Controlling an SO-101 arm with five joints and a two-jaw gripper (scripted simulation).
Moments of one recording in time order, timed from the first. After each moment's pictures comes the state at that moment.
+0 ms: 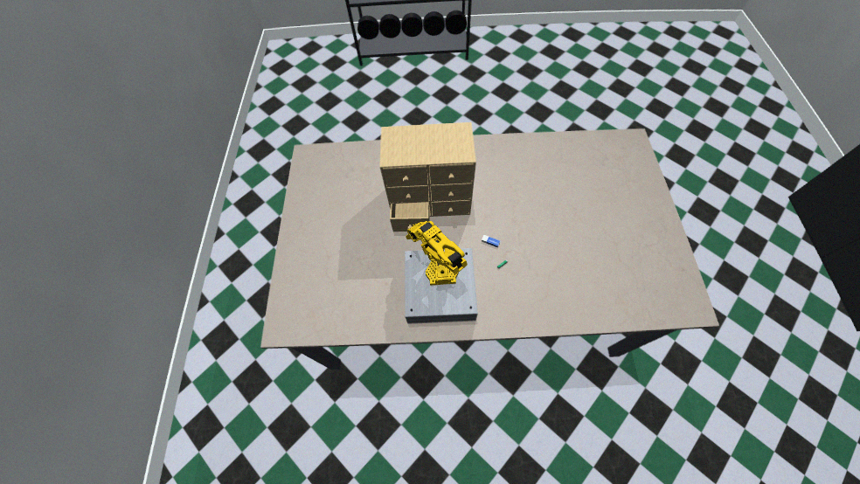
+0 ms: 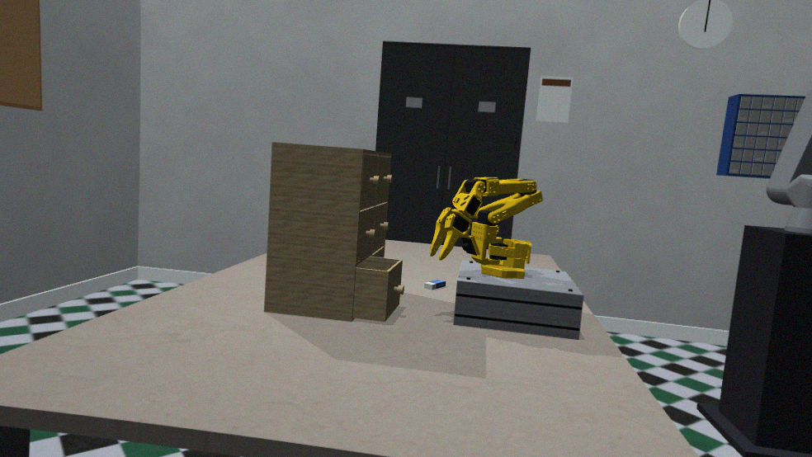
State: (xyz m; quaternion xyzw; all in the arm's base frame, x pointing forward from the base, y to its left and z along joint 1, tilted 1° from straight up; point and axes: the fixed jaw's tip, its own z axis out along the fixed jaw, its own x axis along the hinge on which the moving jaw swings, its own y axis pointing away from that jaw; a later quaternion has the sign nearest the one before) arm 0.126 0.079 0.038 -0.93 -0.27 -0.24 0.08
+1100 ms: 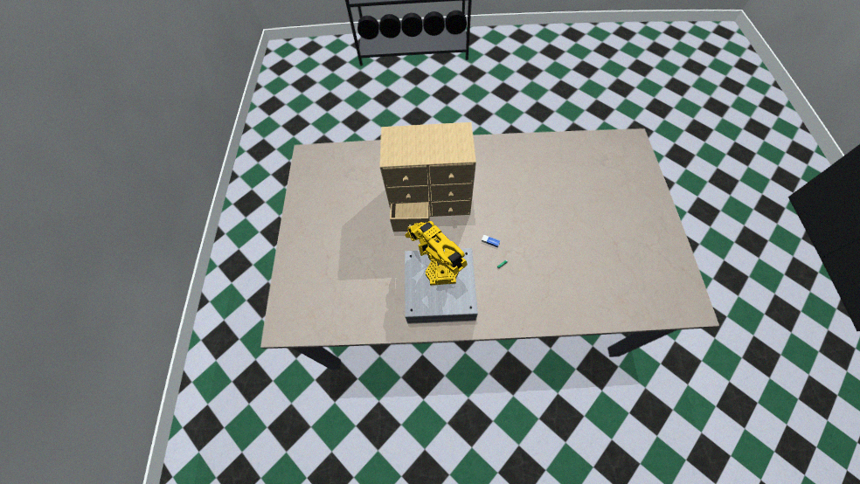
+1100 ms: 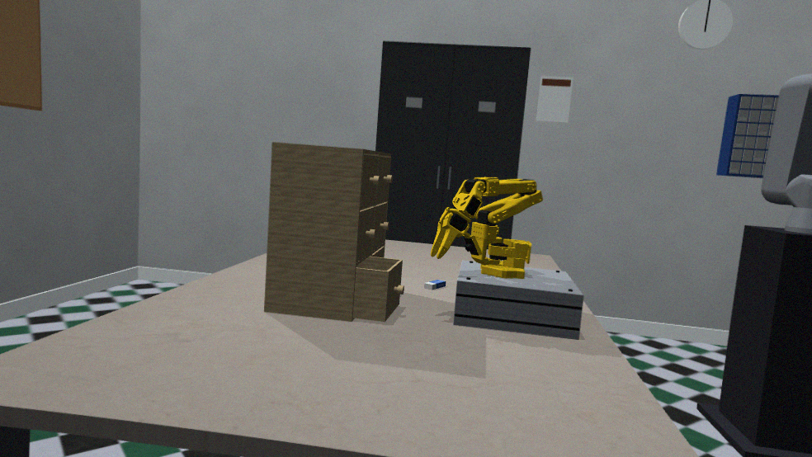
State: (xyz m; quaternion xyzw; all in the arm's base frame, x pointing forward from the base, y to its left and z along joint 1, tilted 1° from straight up) arm 0.125 0.078 0.037 -0.95 -0.18 -0.23 0.10
